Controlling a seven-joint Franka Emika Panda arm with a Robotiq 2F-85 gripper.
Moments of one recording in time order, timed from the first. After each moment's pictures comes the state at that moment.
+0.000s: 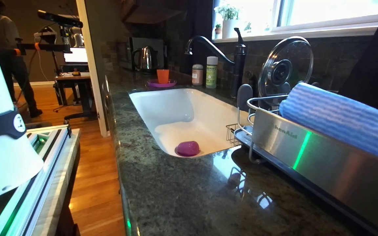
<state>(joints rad) 0.20 0.07 0.40 -1.74 -0.43 2.69 -0.03</state>
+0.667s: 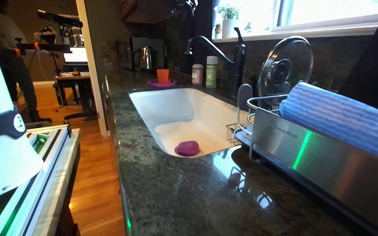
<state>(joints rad) 0.36 0.38 0.39 -1.47 -0.15 2.50 -0.12</state>
